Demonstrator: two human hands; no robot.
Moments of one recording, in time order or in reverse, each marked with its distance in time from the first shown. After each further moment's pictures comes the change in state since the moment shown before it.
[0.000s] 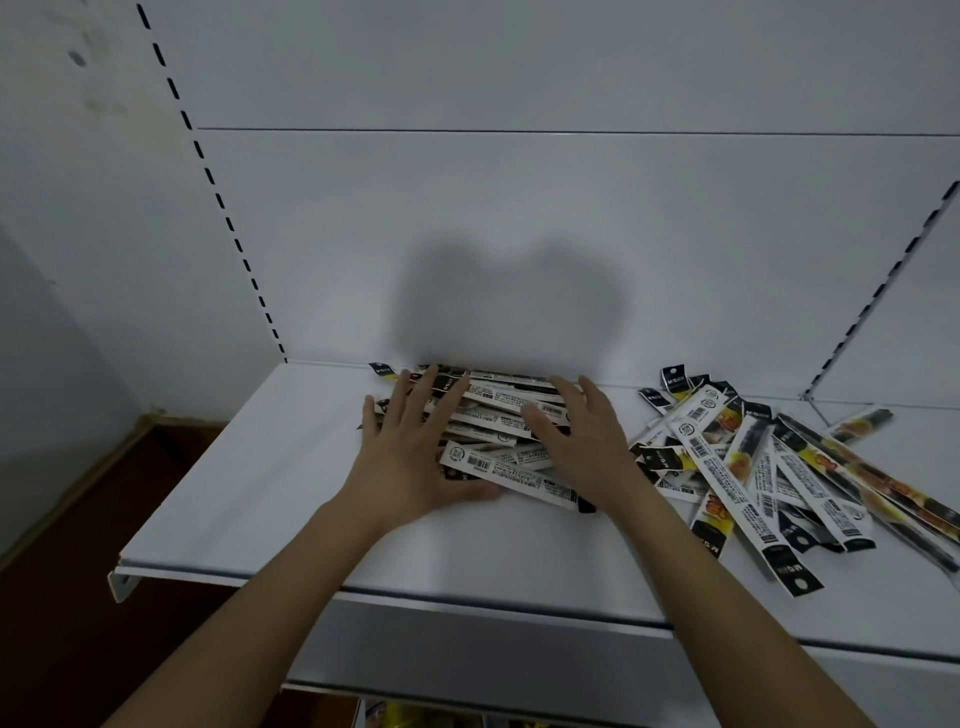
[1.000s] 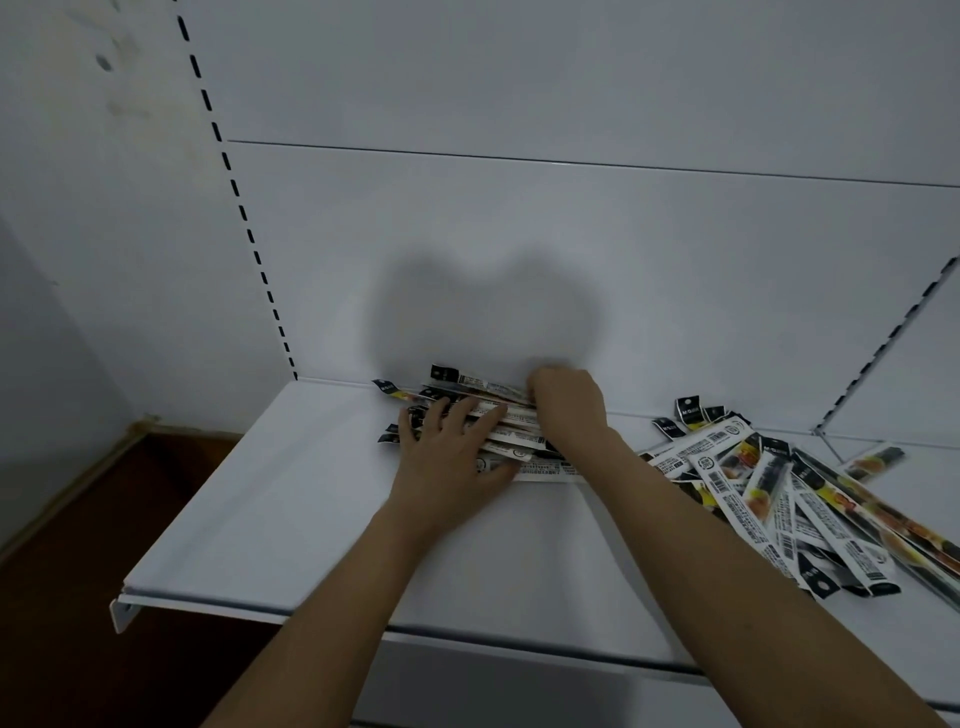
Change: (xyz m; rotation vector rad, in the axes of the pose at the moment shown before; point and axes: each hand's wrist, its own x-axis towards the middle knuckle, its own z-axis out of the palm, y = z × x) left_hand 0.030 0.009 0.022 -0.031 0.133 -0.028; right_hand 0.090 -0.042 0.014 -0.725 0.124 -0.140
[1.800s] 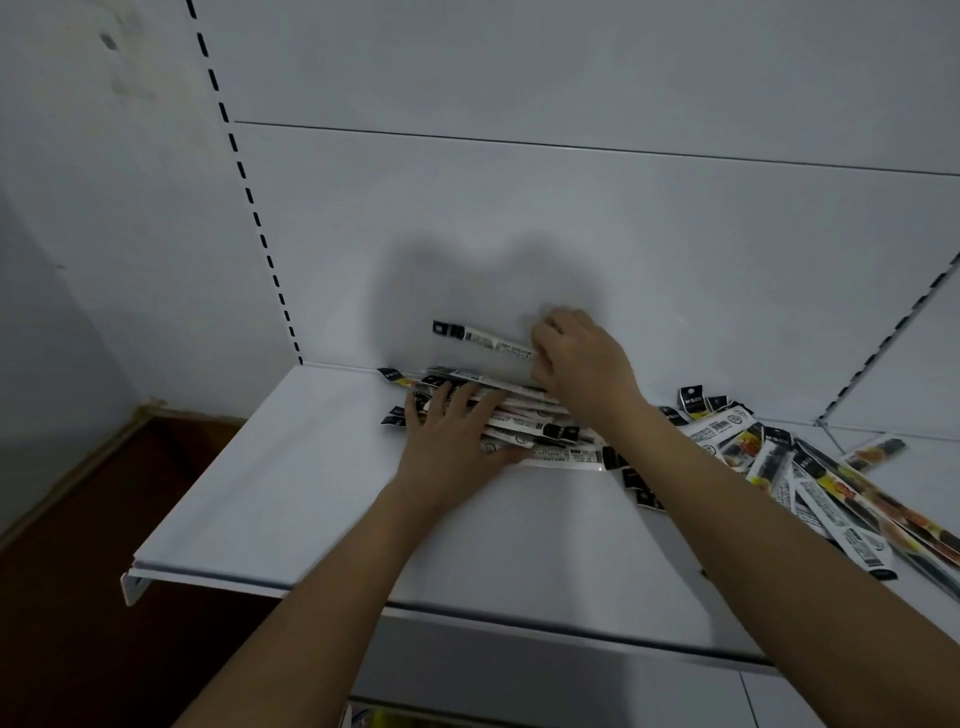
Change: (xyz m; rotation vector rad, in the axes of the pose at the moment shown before) left_hand 0.005 -0.003 0.001 -0.004 -0.057 -0.025; right_hand -0.002 0.018 -0.026 0.057 0.512 -0.478
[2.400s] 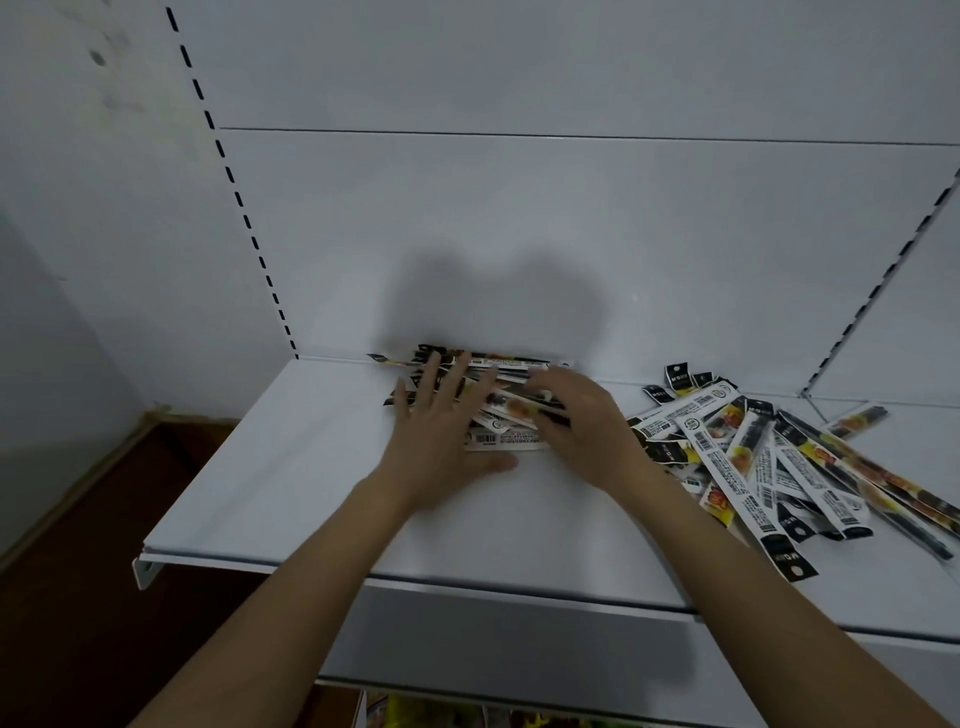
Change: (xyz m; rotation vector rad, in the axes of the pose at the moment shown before) left_hand -0.018 0.003 -0.025 0.028 -0.112 0.092; right_hand -0.079 -0.023 -0.008 0.492 -0.057 0.252
